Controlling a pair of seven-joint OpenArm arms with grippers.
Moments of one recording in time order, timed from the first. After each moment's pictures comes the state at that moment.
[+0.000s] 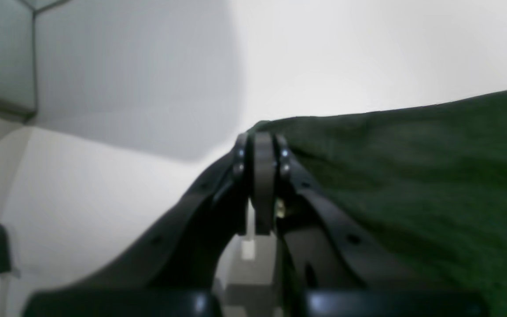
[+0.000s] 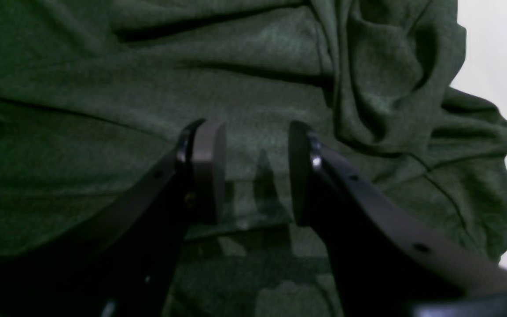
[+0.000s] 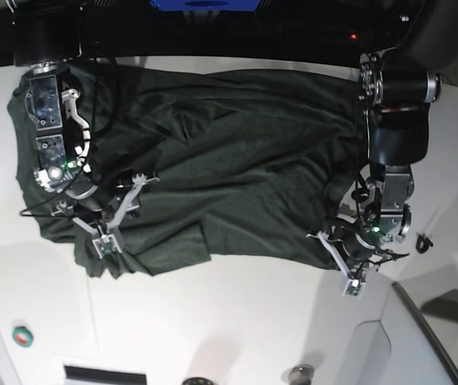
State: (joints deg) left arm -27.1 -11.9 -5.2 38.8 11.1 -21.1 12.1; right arm 1.2 4.5 -3.3 84.1 1.7 15.1 -41.6
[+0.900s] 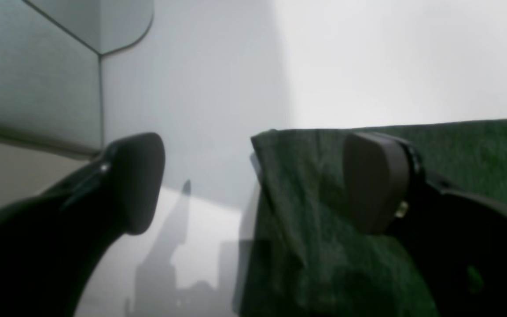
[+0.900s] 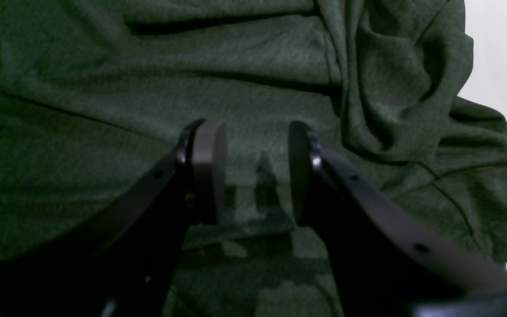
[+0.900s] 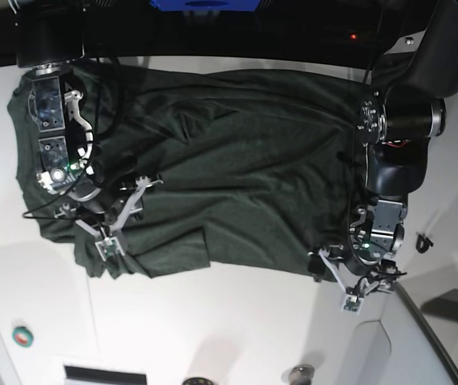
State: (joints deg) left arm -34.4 -11.0 -5.7 27.1 20.0 -11.0 2.4; right arm 1.6 3.7 -3.3 84.2 1.7 15.1 -41.5
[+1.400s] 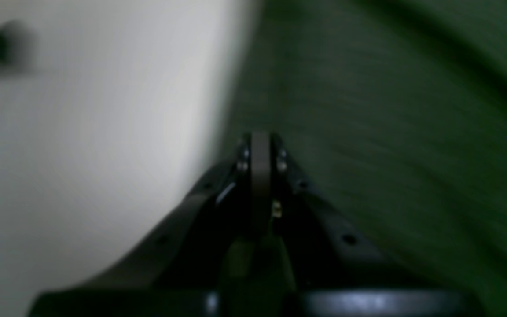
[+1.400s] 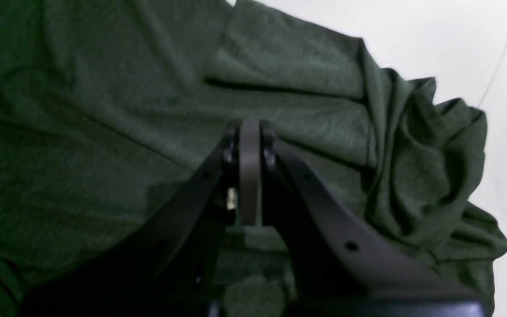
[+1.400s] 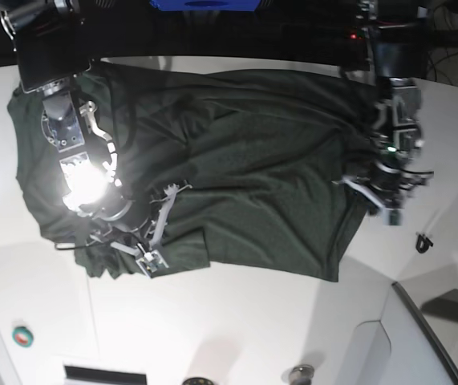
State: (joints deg) left arm -4.1 -14.4 -11.6 57.0 1.1 -10.4 5.1; right arm 7.2 5.0 -15.5 83.2 1.5 15.7 -41.9
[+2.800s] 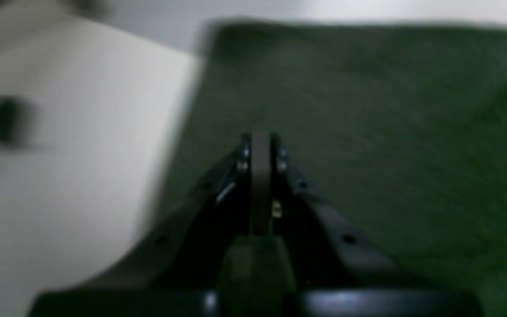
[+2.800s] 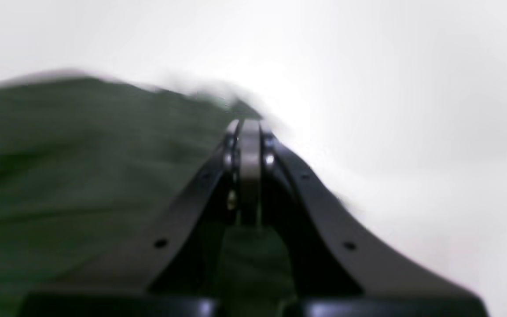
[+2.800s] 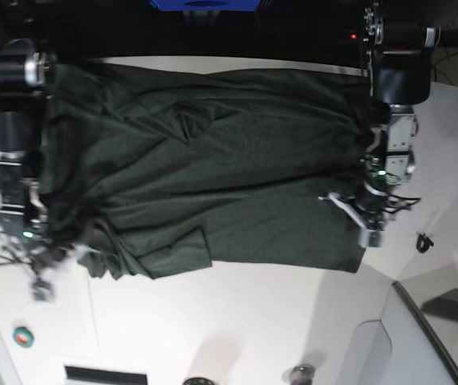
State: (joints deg) left arm -12.1 -14.3 -3.5 47.7 0.8 -10.8 5.3; right arm 21.3 11.0 5.0 53.5 1.1 10.1 -29.0
